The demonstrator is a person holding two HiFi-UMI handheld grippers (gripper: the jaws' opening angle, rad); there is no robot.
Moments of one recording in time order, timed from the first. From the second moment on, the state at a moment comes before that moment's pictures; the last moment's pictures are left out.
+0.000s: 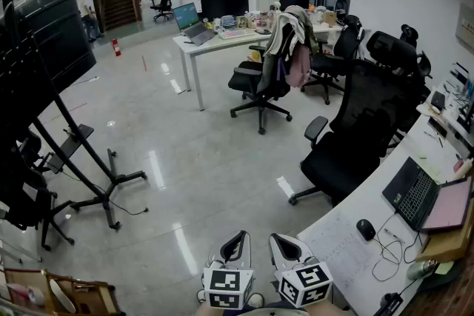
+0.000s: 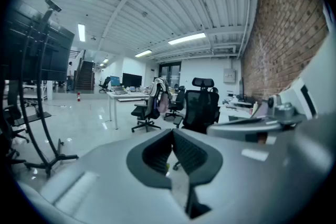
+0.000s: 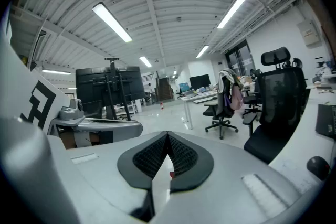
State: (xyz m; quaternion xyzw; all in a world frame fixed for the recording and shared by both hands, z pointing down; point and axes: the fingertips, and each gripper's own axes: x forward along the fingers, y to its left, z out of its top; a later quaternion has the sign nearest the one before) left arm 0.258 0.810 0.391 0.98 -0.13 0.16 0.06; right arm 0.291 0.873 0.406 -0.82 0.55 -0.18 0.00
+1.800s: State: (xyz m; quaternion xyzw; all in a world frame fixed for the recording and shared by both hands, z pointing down) left arm -0.061 0.092 0.474 0.77 -0.58 0.14 0.21; right arm 0.044 0.090 0.478 -0.45 0.85 -0.22 -0.16
